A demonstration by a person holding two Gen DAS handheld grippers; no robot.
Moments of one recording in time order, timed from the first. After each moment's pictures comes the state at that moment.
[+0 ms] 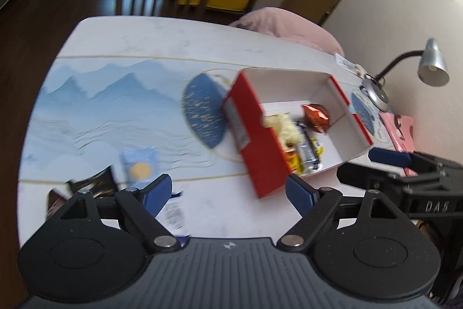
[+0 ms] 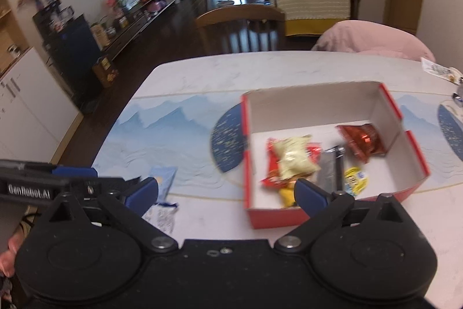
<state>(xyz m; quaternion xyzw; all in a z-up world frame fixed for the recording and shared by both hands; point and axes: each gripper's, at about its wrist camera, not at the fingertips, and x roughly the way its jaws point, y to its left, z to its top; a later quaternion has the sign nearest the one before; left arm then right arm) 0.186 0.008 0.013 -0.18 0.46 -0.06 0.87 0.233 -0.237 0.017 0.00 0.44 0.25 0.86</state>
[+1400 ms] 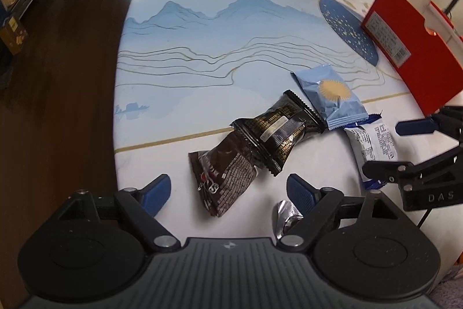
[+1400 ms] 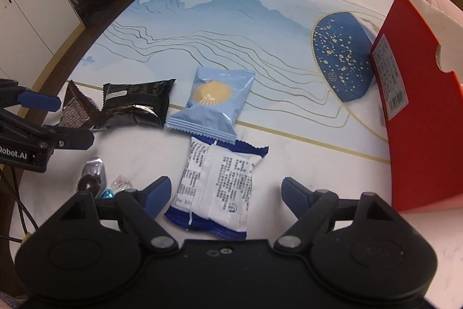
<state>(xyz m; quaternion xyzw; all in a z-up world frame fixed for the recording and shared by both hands) 0.178 0.148 -0.144 -0.05 0.54 -0.02 0.84 0.218 -0.063 -0.143 -0.12 0.53 0.27 0.79</state>
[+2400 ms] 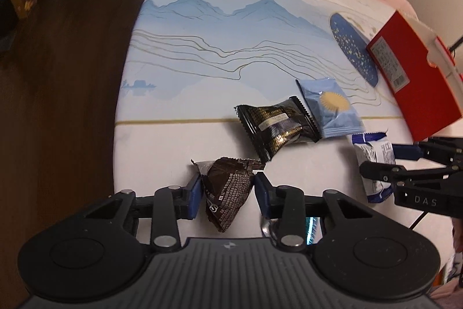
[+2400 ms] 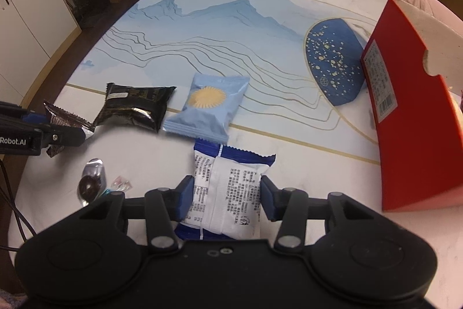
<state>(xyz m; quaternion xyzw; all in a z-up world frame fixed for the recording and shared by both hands) 0.159 0.163 -0.141 -0.14 0.53 0.00 0.84 0.209 -0.069 -0.131 -0.12 0.52 0.27 0.80</state>
